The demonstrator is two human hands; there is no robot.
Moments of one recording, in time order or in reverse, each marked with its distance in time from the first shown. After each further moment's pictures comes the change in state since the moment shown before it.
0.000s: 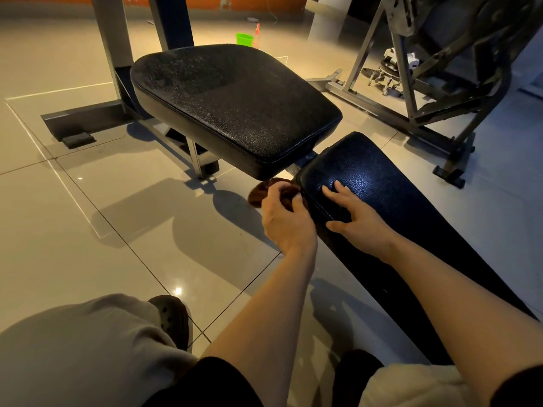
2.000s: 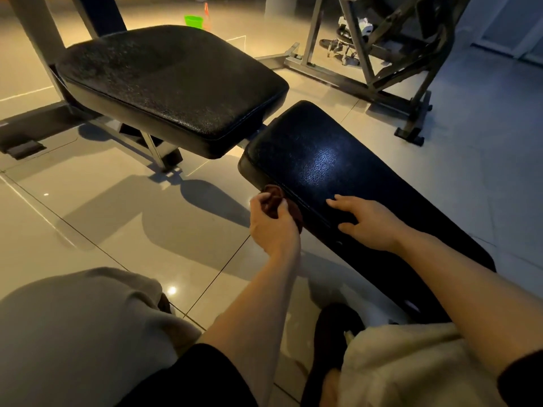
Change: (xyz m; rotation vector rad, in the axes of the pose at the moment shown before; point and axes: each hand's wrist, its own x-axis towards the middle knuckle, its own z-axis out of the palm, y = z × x) left_hand -0.073 -0.028 0.006 -0.101 -0.147 -0.209; right_hand -0.083 0.061 -0.038 -0.386 -0.088 0.148
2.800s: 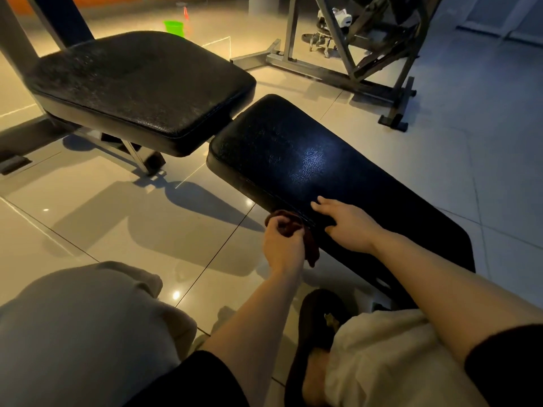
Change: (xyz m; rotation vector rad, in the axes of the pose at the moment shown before) left_hand -0.066 -0.042 0.017 0.097 -0.343 -0.158; right_hand -0.031 0.031 0.017 0.074 -0.033 0.030
